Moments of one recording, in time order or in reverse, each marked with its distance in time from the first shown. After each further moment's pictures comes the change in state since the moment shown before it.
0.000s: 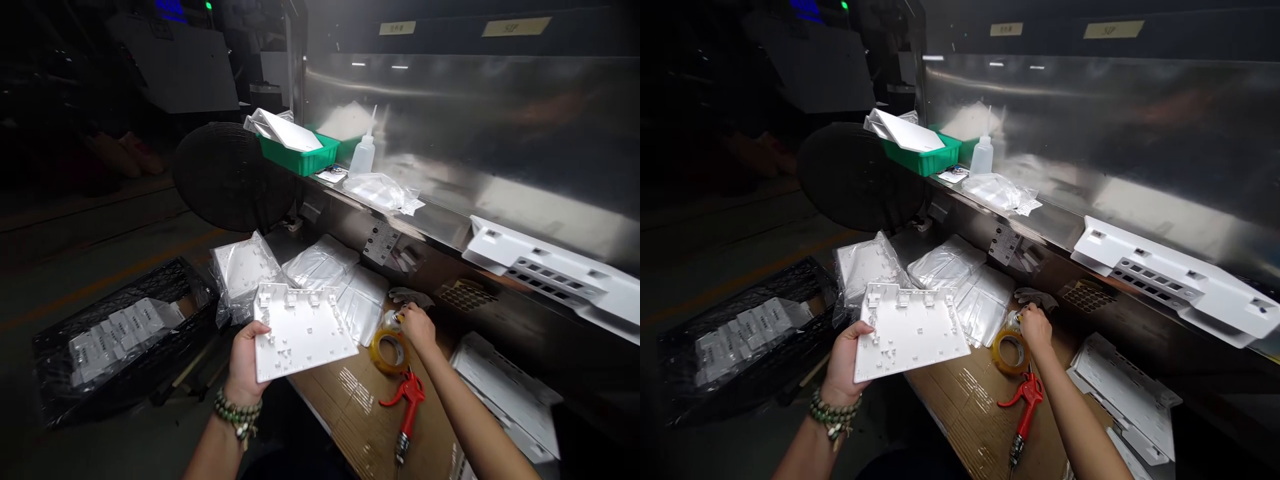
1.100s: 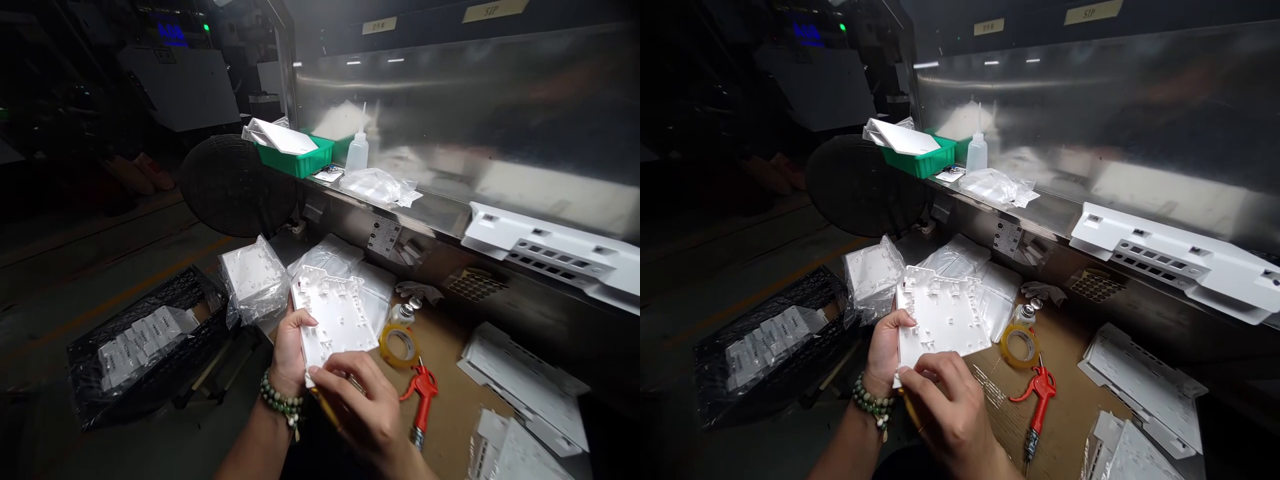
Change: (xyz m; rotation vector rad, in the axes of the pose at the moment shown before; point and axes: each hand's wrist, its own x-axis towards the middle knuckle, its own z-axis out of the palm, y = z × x) left_hand -0.019 -0.046 0.068 0.118 -0.331 0.038; right_hand -0.198 -0.176 -0.139 0.916 0.463 -0.873
